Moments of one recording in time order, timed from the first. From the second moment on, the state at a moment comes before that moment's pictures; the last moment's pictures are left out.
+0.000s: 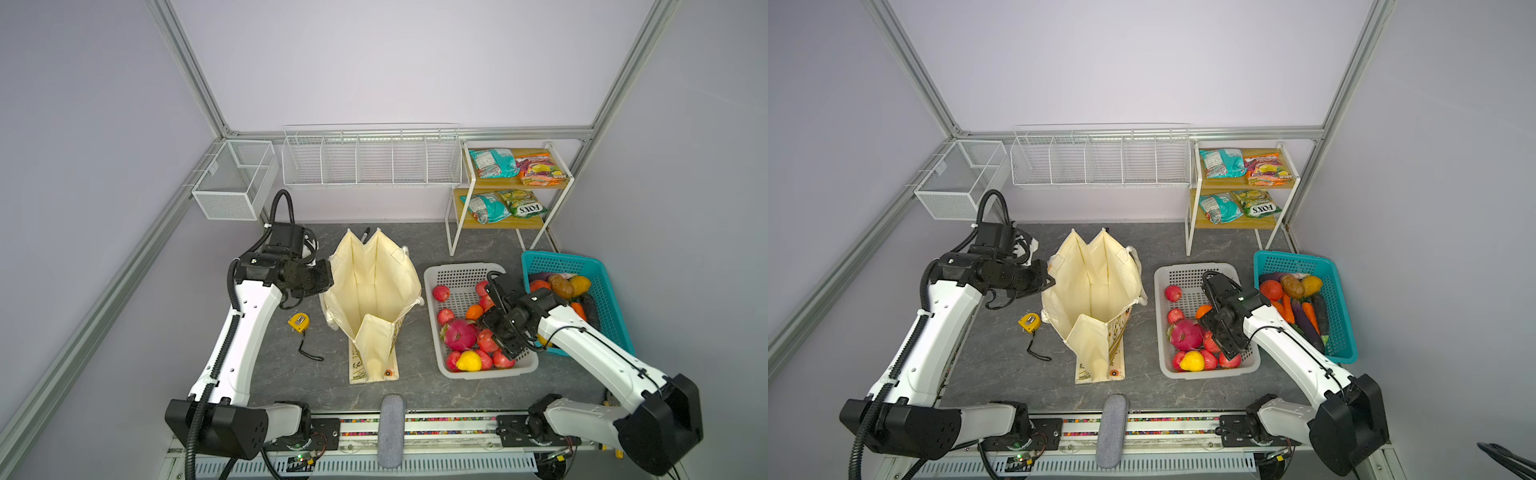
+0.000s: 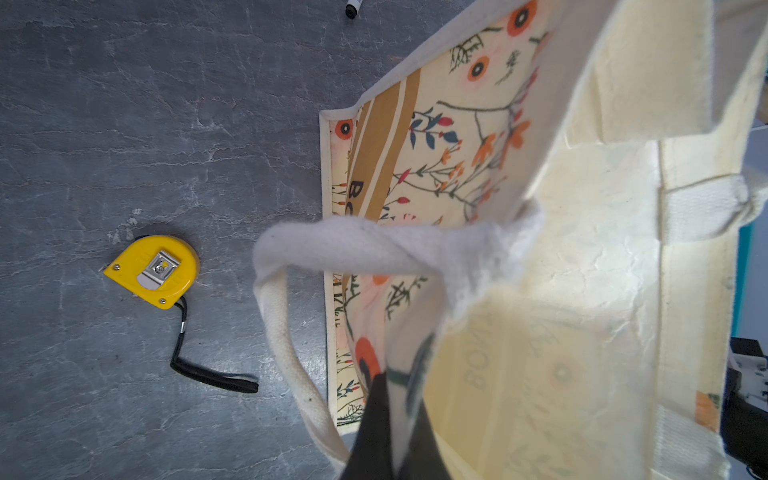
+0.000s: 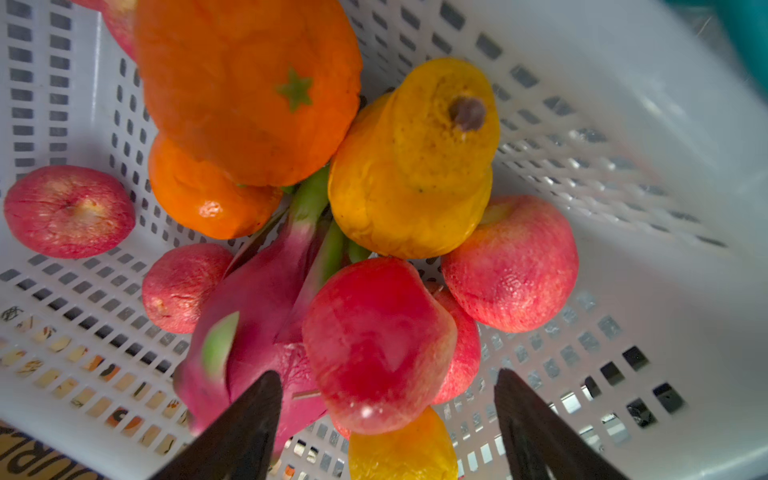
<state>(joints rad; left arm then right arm) -0.18 1.31 1.45 -1.17 0.29 -0.35 0.49 1.23 0.96 -1.12 0.01 1.41</state>
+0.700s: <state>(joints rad) -0.19 1.31 1.45 -1.17 0.29 -0.36 0.46 1.27 0.88 -1.00 0.01 1.41</state>
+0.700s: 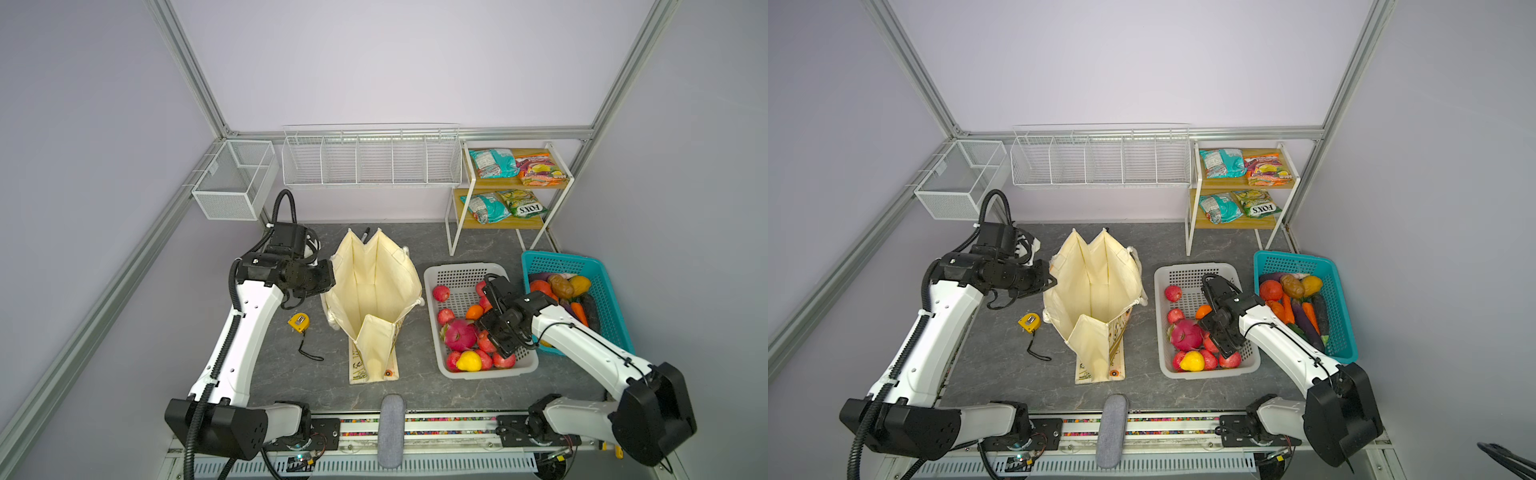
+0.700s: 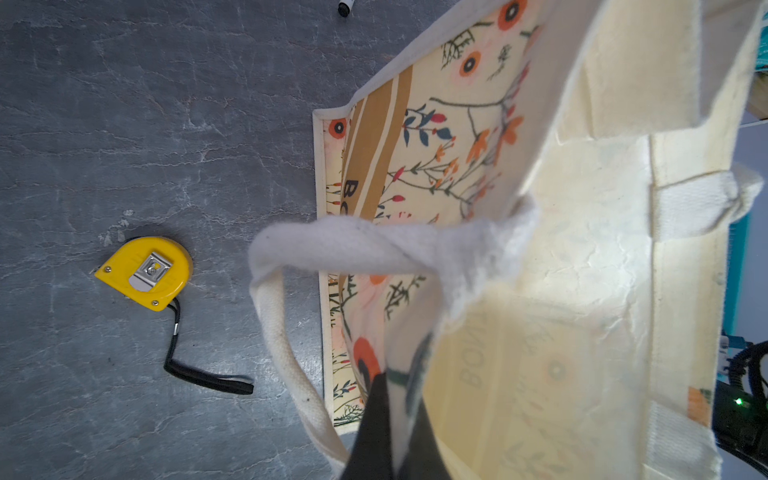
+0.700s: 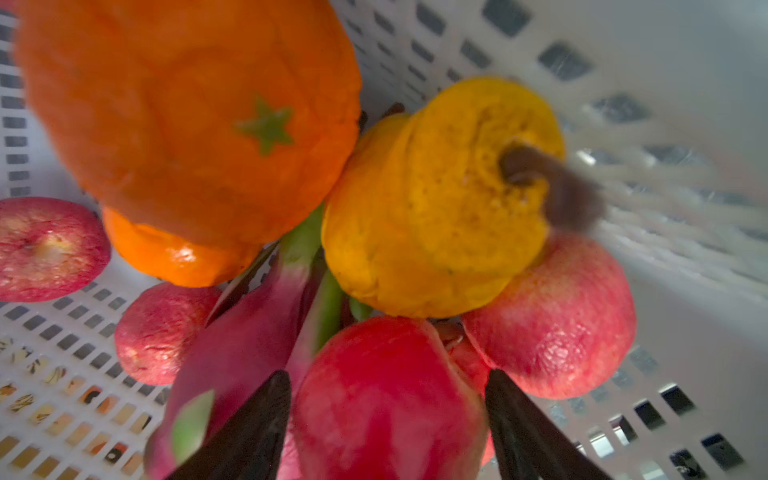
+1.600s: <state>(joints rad) -0.20 1.31 1.45 -1.16 0.28 -0.38 0.43 1.23 1.19 -1.12 0.05 1.20</state>
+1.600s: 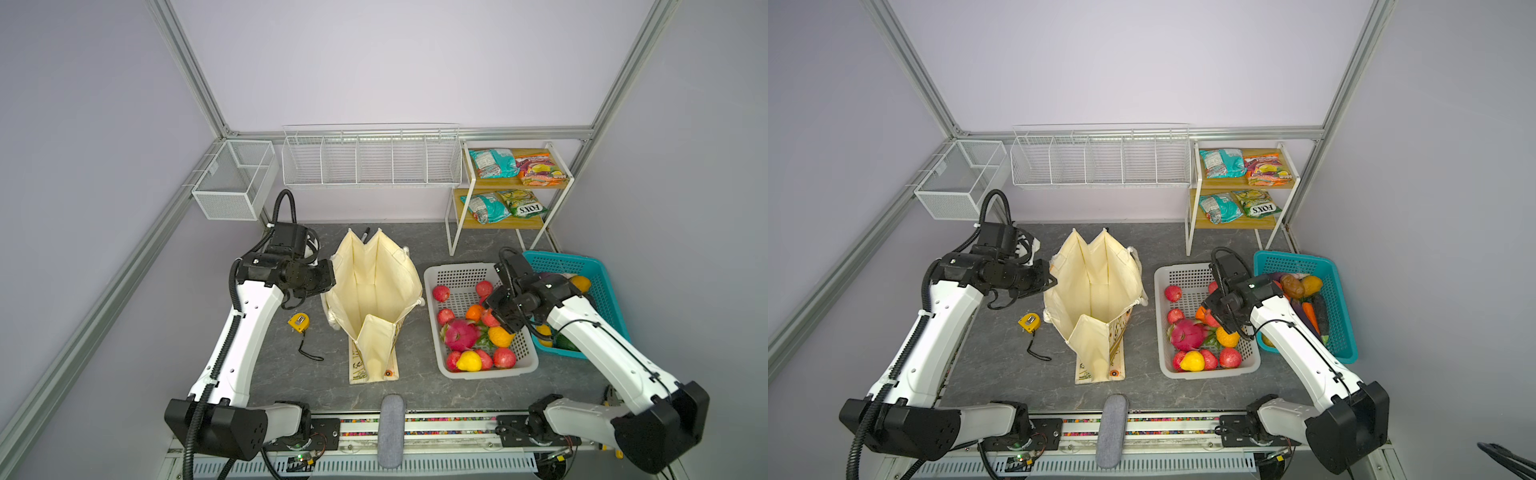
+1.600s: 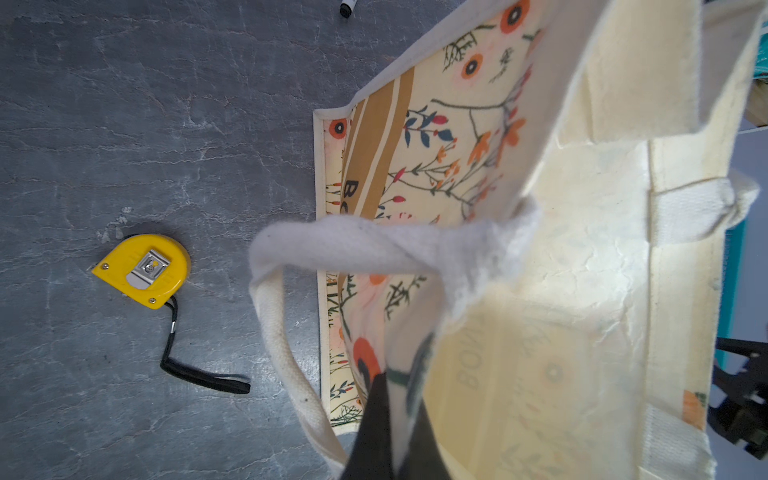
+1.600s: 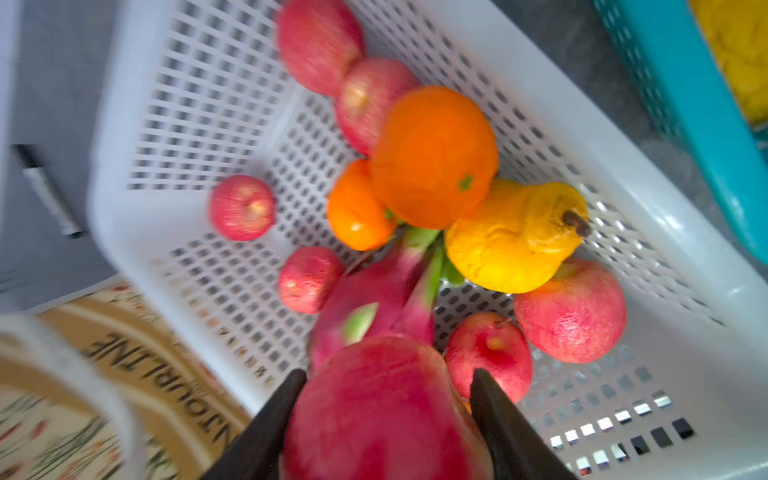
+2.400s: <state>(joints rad) -0.20 1.32 1.47 -1.16 0.28 -0.39 0.95 2.02 2.37 -1.21 -0.12 0.52</state>
